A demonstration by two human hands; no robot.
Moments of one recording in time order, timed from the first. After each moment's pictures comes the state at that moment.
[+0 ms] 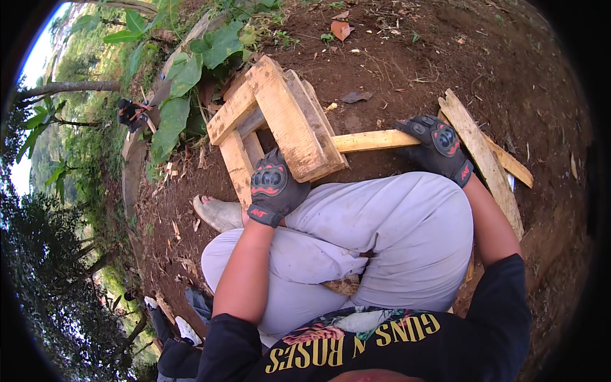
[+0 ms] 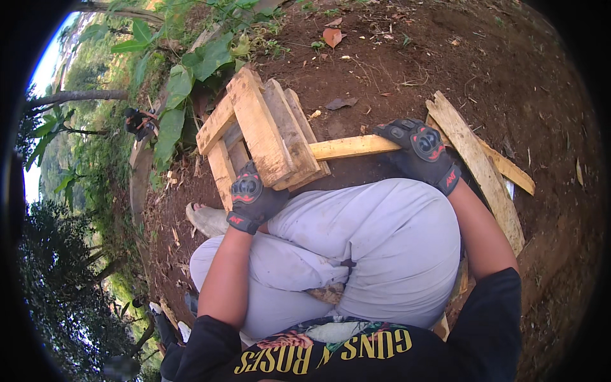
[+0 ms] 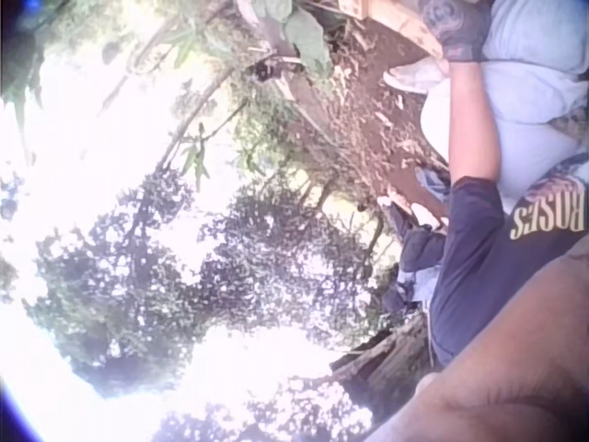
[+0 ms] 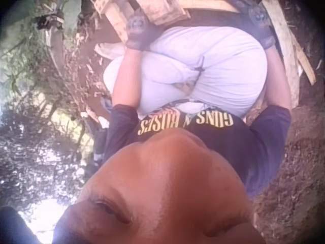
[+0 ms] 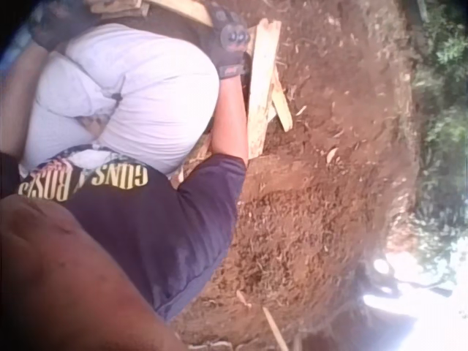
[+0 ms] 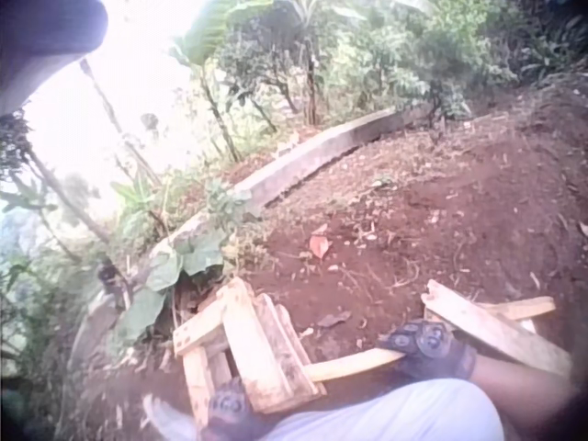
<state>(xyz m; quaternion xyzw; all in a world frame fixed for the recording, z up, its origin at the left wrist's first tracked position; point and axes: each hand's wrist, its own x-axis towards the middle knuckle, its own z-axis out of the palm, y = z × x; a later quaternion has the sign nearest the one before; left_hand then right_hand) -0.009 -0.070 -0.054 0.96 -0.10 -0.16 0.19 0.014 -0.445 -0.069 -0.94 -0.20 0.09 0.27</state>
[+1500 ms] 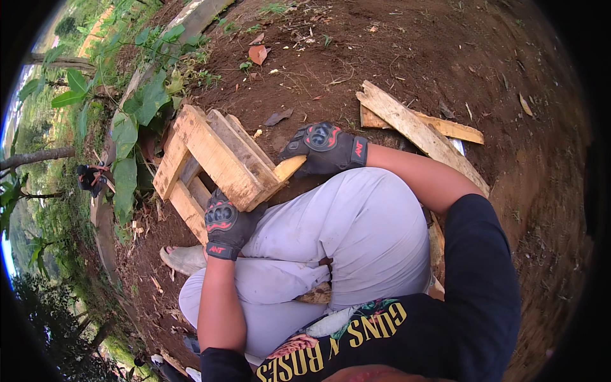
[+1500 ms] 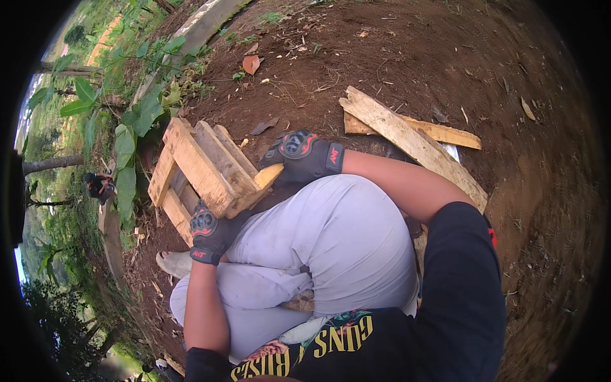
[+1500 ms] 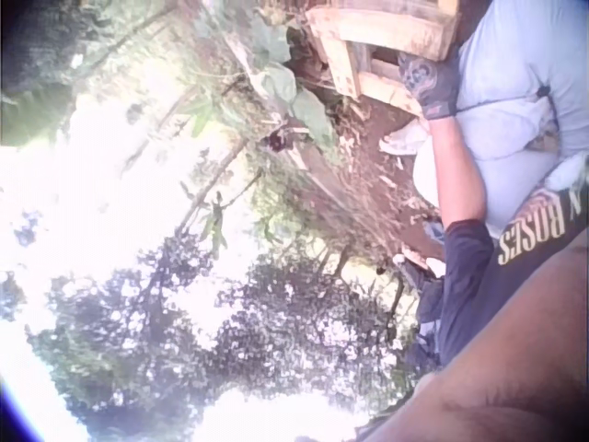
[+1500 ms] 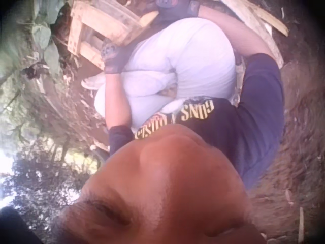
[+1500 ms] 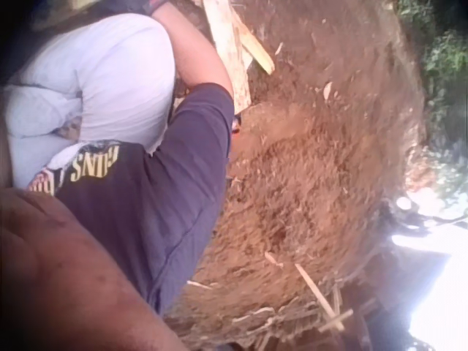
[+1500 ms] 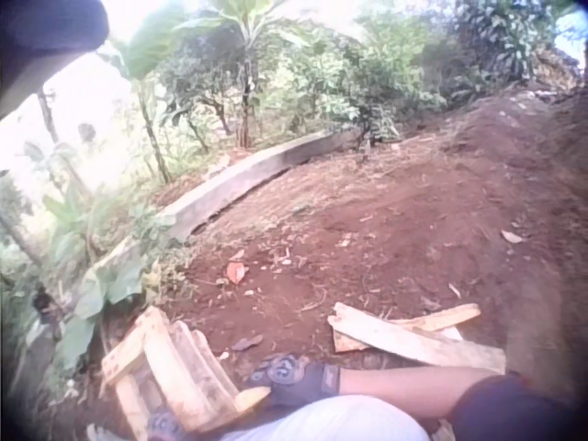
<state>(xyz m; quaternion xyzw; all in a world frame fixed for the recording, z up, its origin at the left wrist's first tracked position) -0.011 -0.080 -0.065 0.95 -0.13 -0.15 0.23 0.049 -0.390 -0.096 -0.86 -0.32 0.21 0.33</state>
